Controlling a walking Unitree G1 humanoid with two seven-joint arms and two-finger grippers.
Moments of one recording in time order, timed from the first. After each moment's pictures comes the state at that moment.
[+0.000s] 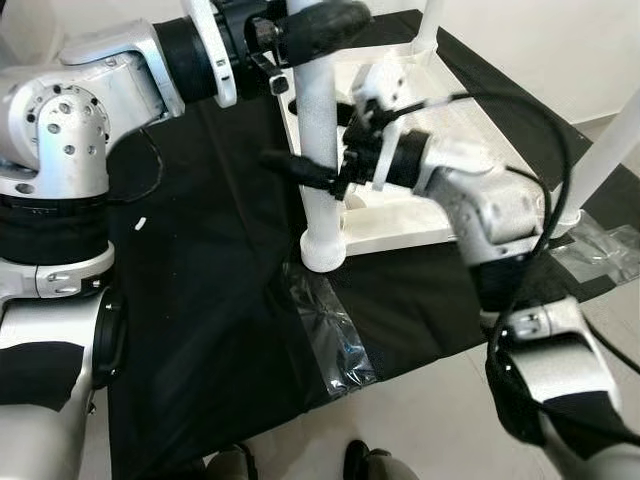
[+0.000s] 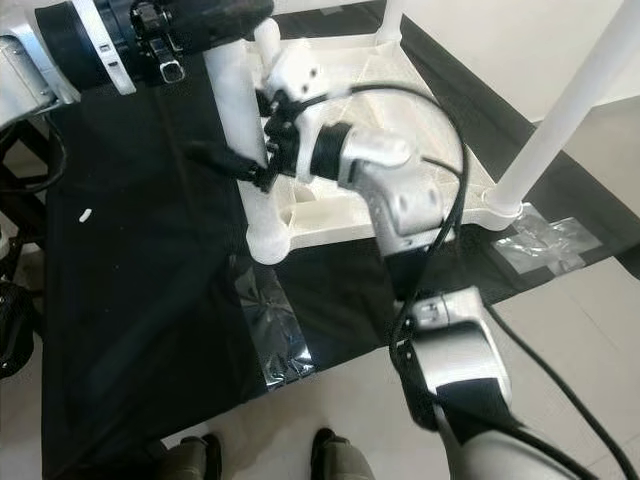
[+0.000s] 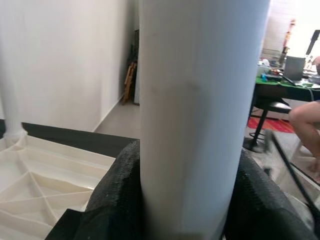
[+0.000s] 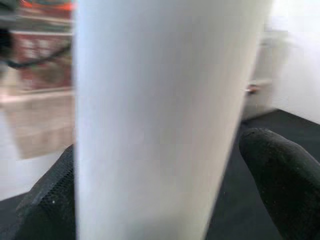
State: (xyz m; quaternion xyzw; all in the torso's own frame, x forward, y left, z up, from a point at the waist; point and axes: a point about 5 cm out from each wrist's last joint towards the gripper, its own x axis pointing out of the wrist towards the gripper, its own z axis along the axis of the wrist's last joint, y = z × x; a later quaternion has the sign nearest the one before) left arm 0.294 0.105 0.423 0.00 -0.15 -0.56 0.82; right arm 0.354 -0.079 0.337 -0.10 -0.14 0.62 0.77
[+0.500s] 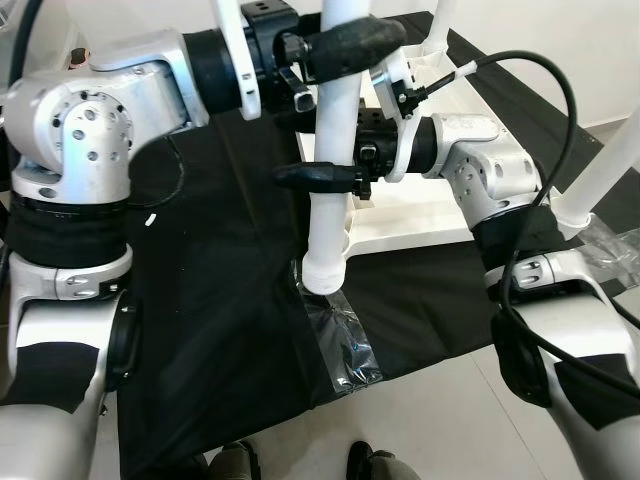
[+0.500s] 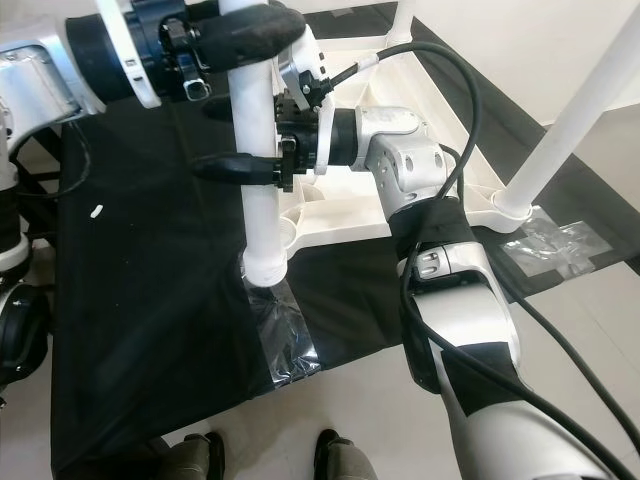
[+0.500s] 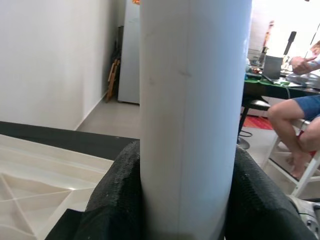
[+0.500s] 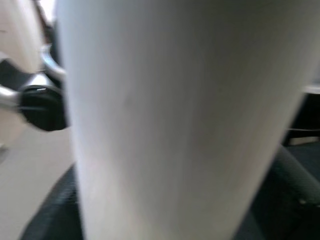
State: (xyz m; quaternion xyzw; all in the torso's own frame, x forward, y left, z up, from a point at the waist) left arm 0.291 0.088 0.417 -0.01 -0.14 -0.60 0.79; right arm 0.355 -0.084 0.332 -0.08 -0.08 0.74 0.66
